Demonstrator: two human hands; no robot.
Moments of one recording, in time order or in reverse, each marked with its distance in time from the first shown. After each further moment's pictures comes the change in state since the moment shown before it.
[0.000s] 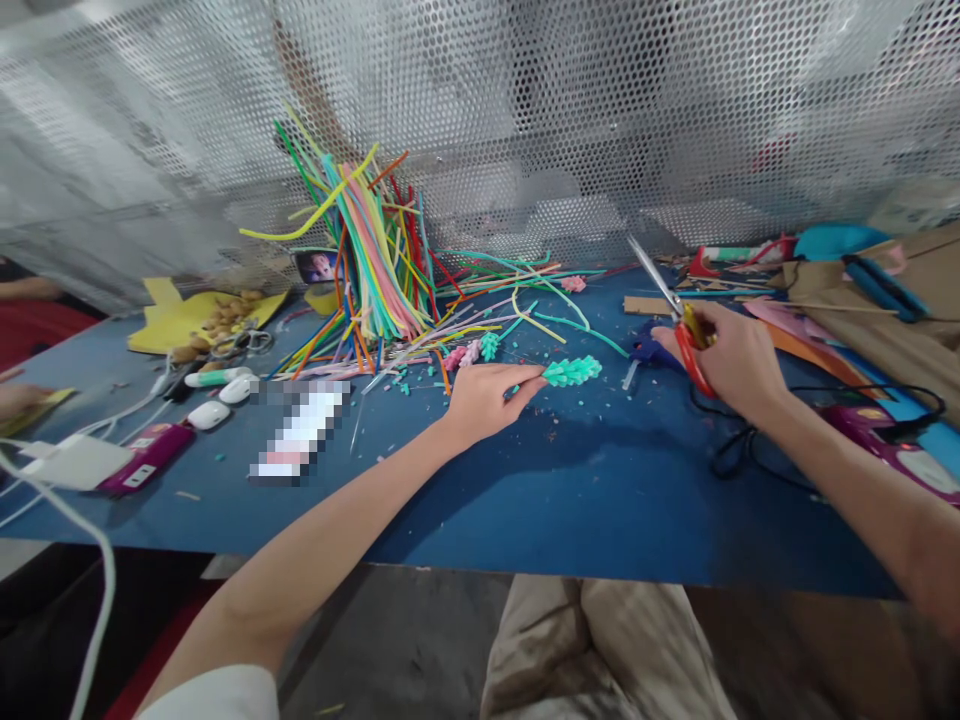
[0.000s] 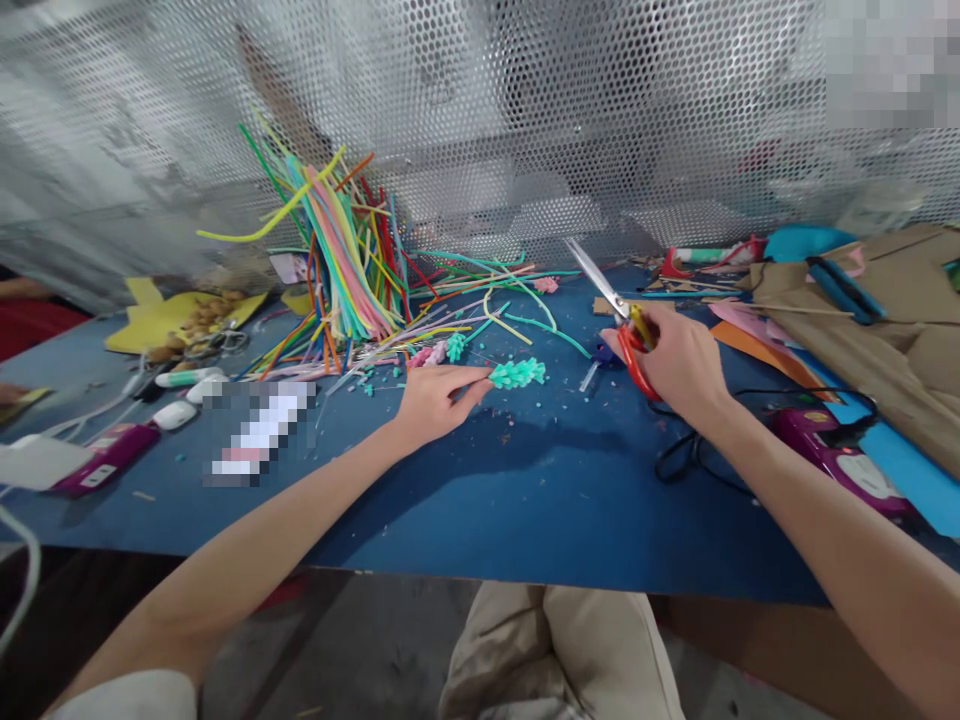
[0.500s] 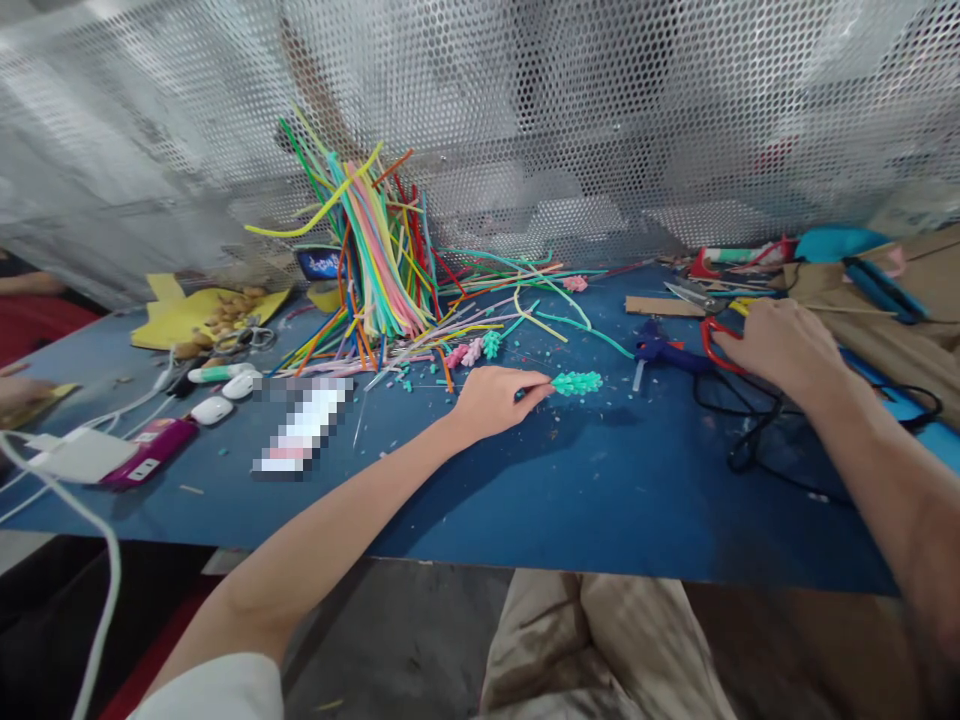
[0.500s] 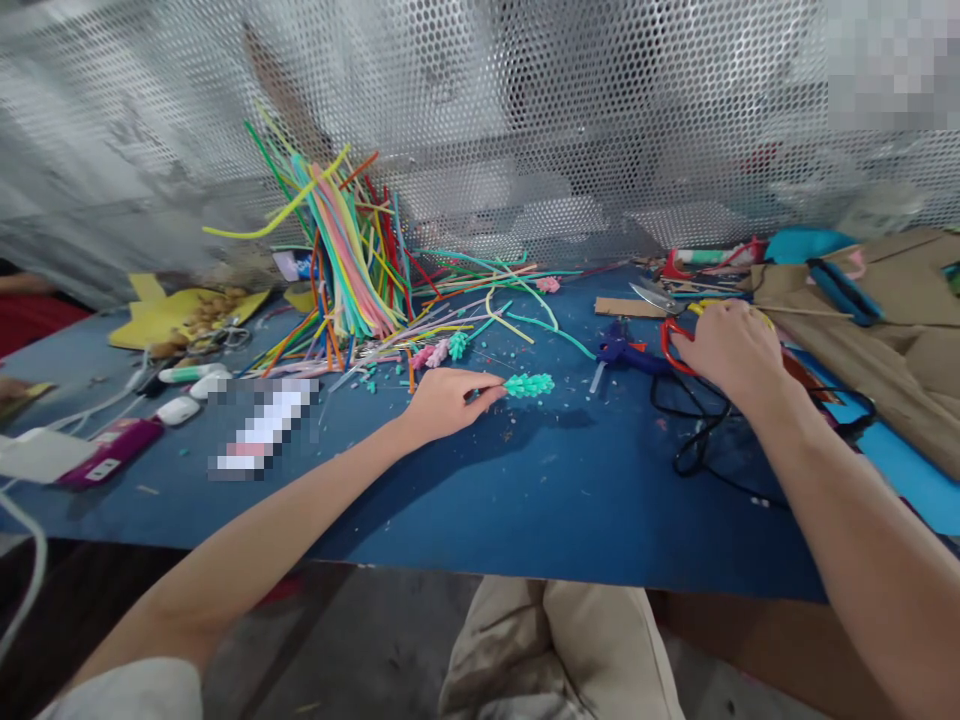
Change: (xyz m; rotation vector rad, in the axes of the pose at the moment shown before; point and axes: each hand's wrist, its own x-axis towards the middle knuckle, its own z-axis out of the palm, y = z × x) left_hand -0.002 0.001 0.005 0.047 -0.263 -0.110; right_hand 0.024 0.067 -0.004 -0.574 -0.214 0.164
